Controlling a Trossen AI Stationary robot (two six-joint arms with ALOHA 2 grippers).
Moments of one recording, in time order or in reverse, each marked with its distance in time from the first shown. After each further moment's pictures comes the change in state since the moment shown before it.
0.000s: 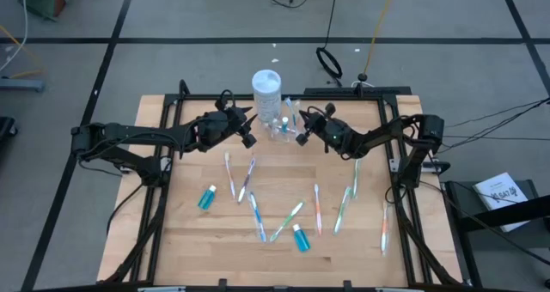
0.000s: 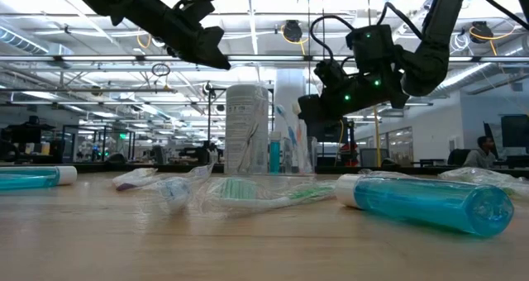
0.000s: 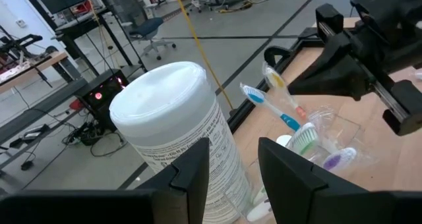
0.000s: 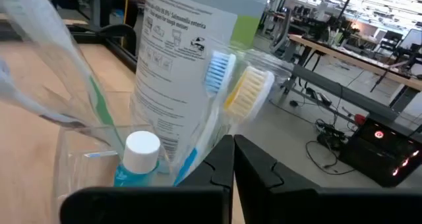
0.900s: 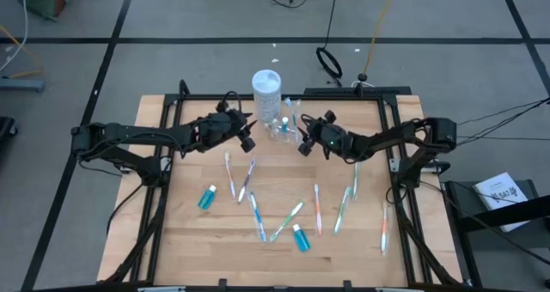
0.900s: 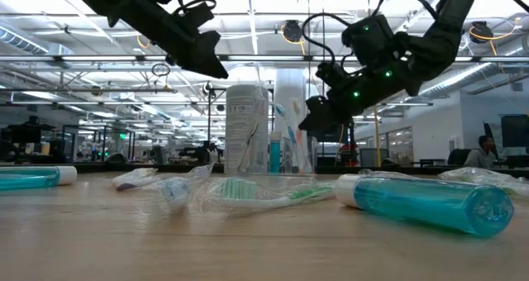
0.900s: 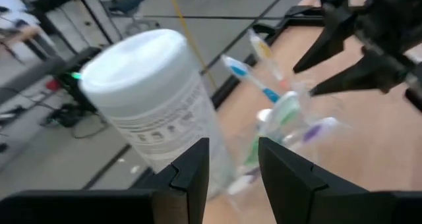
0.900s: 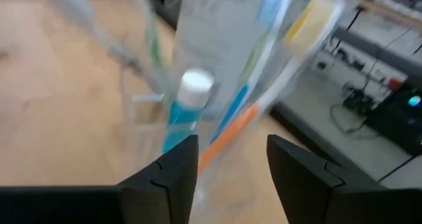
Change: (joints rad) left arm 0.000 0.000 0.000 -0.102 0.067 -0.095; right arm 0.072 -0.117 0.000 -0.354 -0.001 0.135
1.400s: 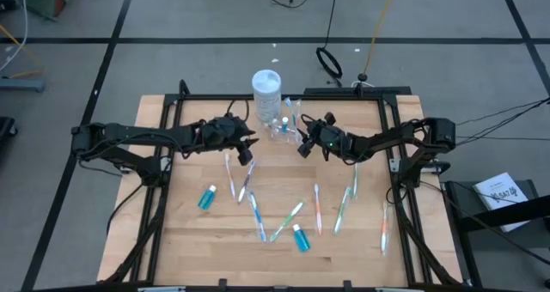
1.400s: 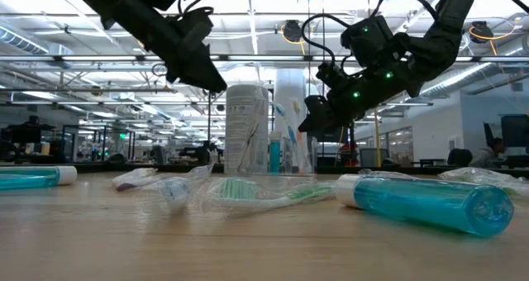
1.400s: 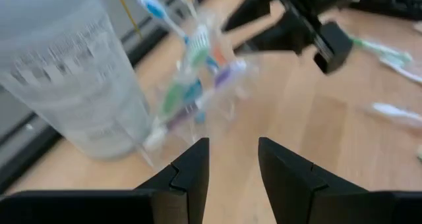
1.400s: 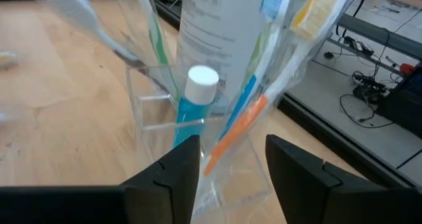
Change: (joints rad) left arm -0.018 0.000 0.000 -0.168 0.253 -0.202; right arm 0.013 0.009 0.000 -0.002 -0.002 0.079
